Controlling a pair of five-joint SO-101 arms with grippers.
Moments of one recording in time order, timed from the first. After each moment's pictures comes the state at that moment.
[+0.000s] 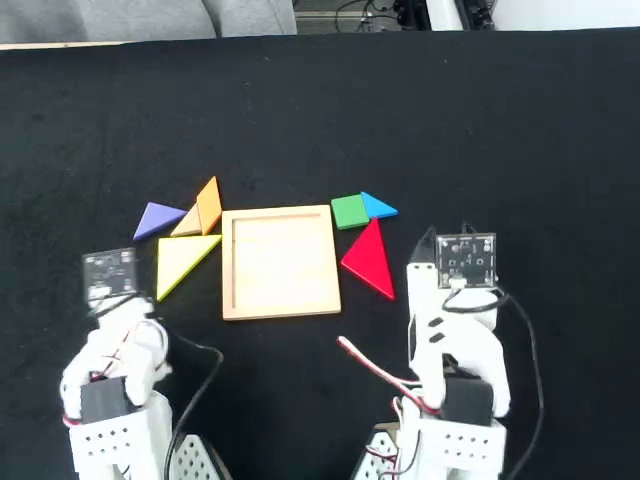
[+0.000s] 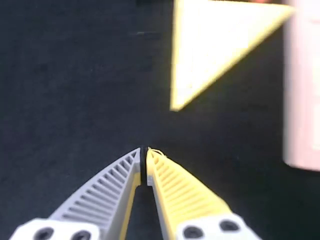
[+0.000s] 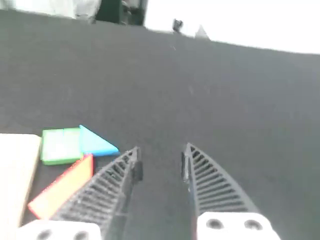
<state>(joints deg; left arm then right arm) -17.1 -102.4 96.5 72.0 -3.0 7.1 -103.4 90.4 43.6 11.8</state>
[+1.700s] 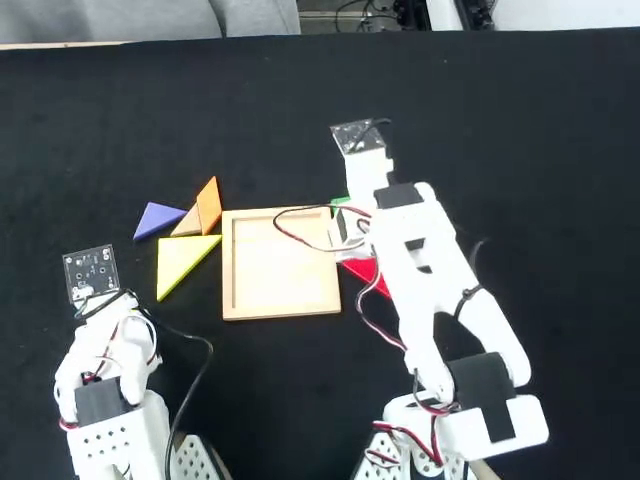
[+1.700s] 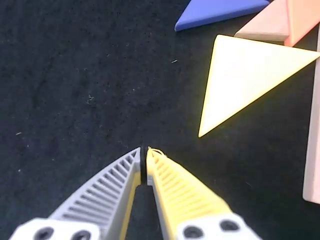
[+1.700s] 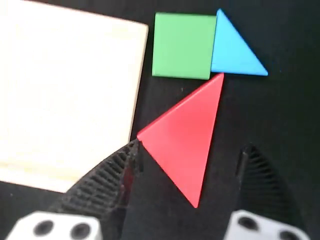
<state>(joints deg) -22.3 -102.4 96.5 66.9 -3.1 -13.5 -6.5 32.7 58.9 -0.5</state>
